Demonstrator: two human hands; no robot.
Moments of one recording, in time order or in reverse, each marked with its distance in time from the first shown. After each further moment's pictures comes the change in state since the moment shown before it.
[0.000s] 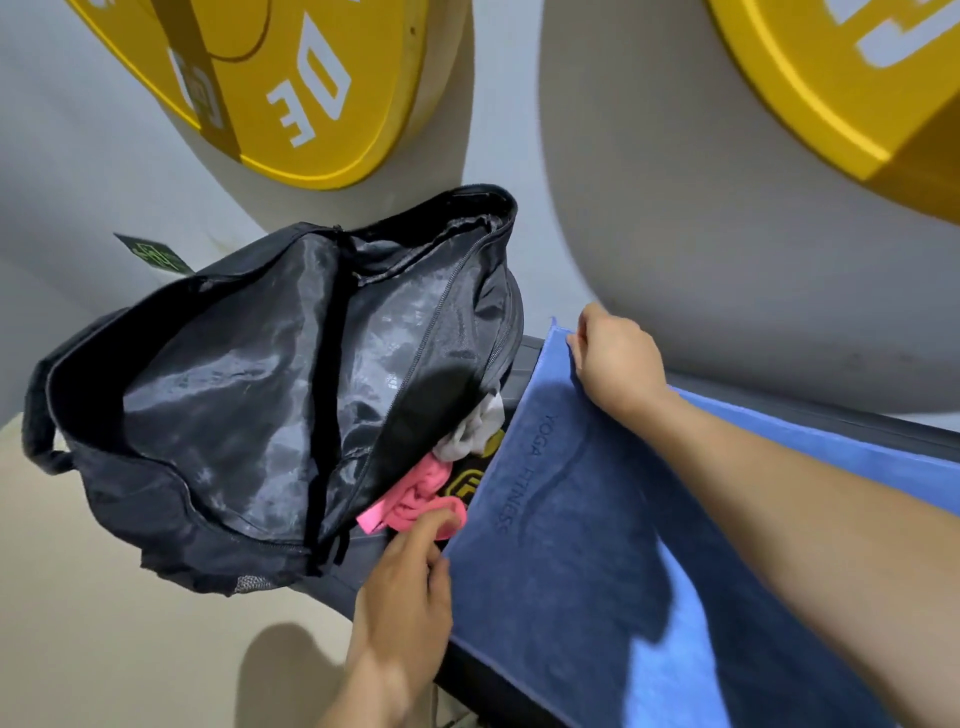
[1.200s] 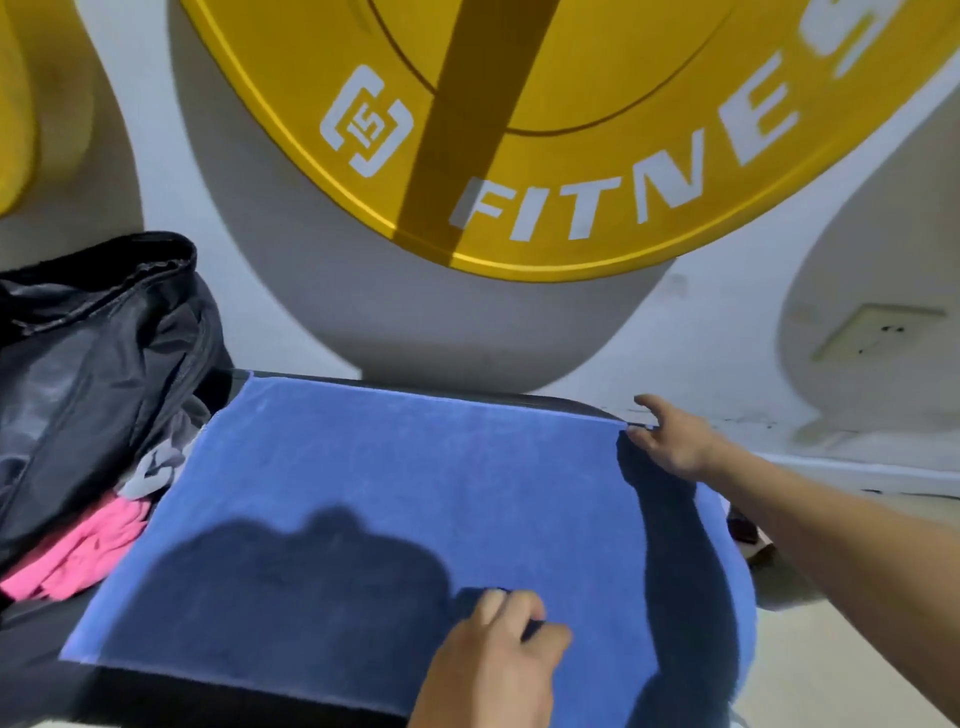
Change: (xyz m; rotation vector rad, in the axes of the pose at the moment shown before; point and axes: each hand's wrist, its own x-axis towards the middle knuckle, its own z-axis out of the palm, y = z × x) left_hand -0.127 0.194 0.129 -0.036 -0.336 0.709; right_hand -0.201 0.257 -0.221 -0.144 -0.254 0.592
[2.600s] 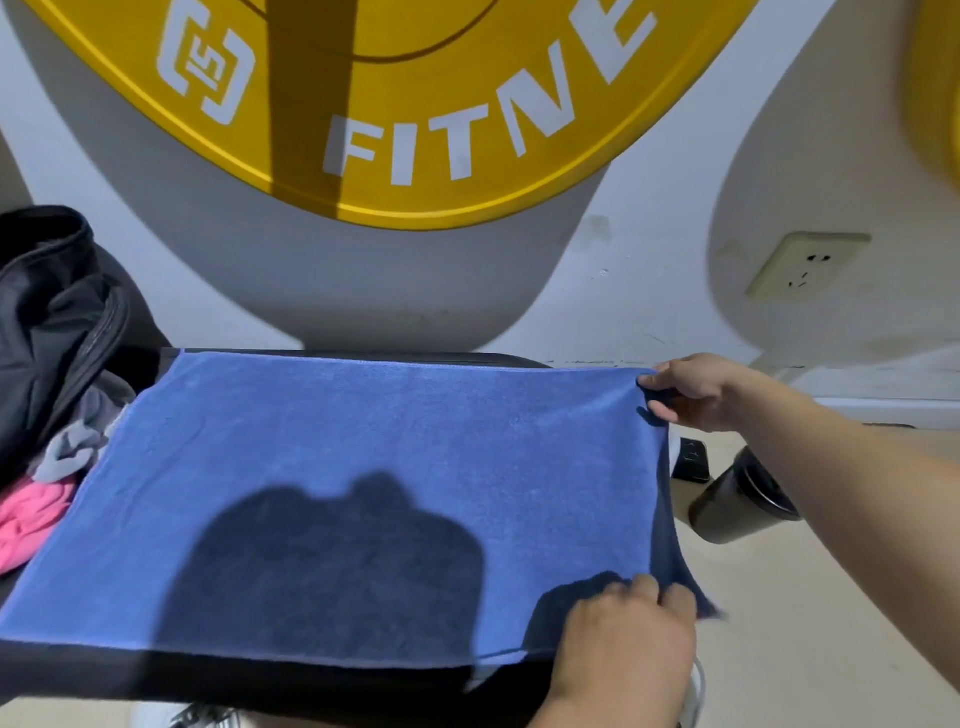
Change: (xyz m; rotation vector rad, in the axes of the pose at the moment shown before) left_hand 0.038 0.141 0.072 0.213 -0.412 0.062; right_hand 0.007 0.085 -0.033 1.081 -0.164 0.428
